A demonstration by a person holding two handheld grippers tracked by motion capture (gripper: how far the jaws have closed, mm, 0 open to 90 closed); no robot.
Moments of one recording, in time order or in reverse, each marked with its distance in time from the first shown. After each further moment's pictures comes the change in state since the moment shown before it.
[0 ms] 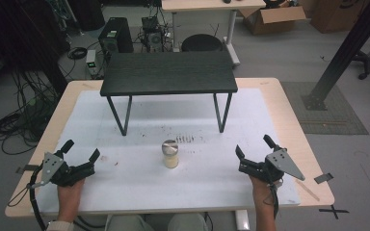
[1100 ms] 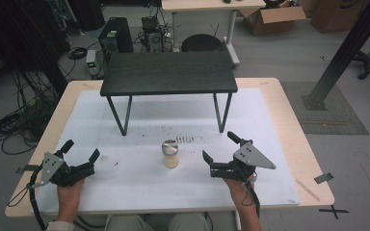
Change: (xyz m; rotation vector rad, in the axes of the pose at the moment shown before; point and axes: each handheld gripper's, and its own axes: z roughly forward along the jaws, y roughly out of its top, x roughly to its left) left arm 0.000 0.000 0.000 -0.003 0.000 -0.002; right arm 0.068 0.027 0.028 0.052 0.293 -0.039
